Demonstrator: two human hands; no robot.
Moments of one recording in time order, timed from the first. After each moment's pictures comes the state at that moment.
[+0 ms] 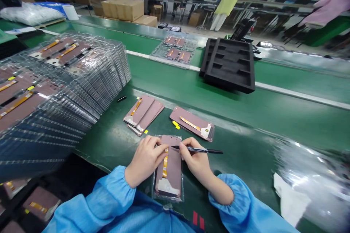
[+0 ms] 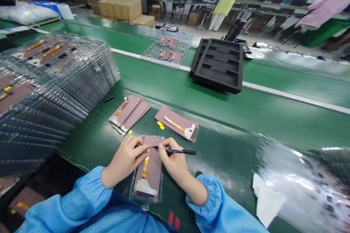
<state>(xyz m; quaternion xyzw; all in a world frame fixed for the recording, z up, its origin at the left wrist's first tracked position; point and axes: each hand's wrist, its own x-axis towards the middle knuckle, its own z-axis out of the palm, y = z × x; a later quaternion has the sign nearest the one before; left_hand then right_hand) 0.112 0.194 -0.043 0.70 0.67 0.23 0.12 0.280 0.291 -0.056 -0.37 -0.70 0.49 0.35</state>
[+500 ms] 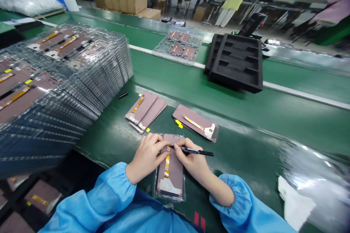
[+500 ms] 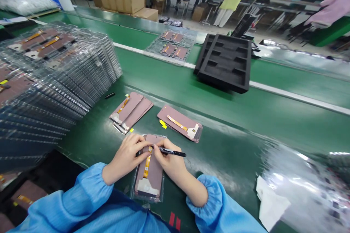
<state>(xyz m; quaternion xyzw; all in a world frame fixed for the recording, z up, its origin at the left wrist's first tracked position) 0.110 0.198 -0.045 0.66 0.68 0.25 0.19 0.271 0.290 -0.055 -0.33 -0.78 0.44 0.30</state>
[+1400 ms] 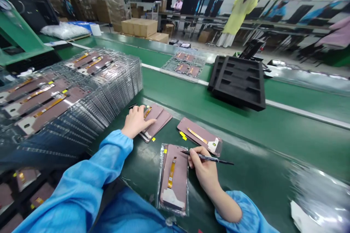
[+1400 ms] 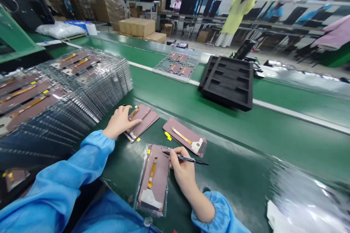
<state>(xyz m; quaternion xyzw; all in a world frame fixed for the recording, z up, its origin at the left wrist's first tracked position) 0.013 0.257 0.001 0.48 0.85 0.18 0.09 0.279 0.296 -0.063 -0.38 -0.62 0.57 0.38</state>
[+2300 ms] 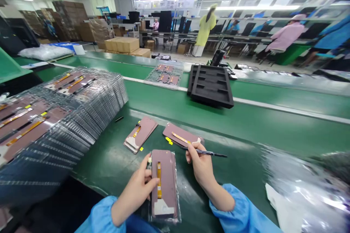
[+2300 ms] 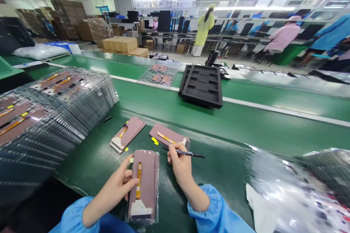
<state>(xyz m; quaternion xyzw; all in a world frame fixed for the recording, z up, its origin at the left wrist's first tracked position) 0.125 0.170 -0.029 0.38 0.66 0.40 0.51 0.287 0.324 -0.056 -0.38 -0.55 0.56 0.49</state>
